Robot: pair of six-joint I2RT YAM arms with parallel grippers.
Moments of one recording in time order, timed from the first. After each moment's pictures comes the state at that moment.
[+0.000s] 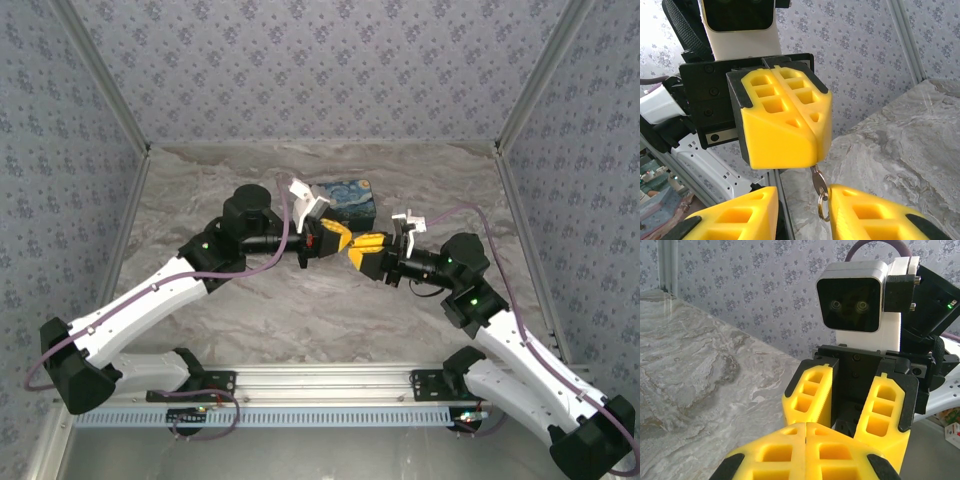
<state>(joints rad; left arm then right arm) -0.86 1.20 1.14 -0.16 0.55 -0.30 0.56 0.77 0.61 0.25 -0.73 0.53</state>
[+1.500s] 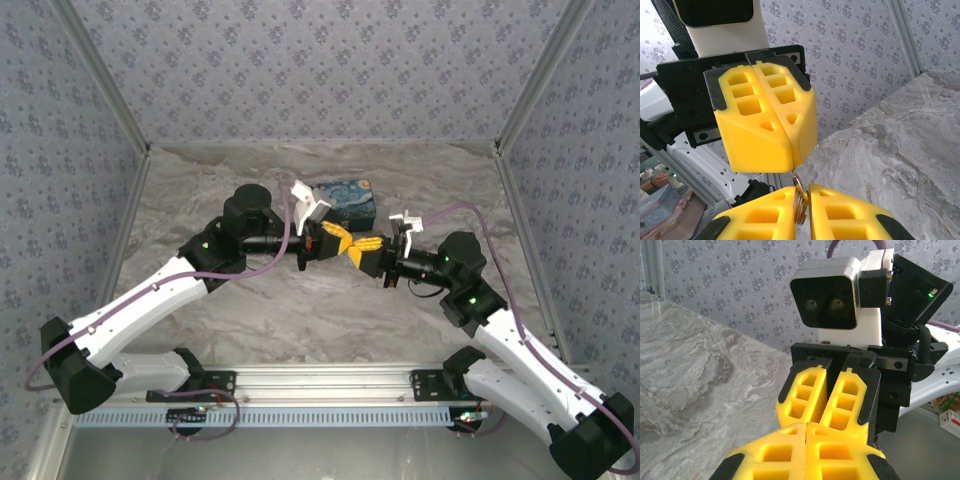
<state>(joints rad) -0.85 1.20 1.14 -0.16 0.60 -0.25 0.56 0.78 0.61 0.23 -0.73 0.52</state>
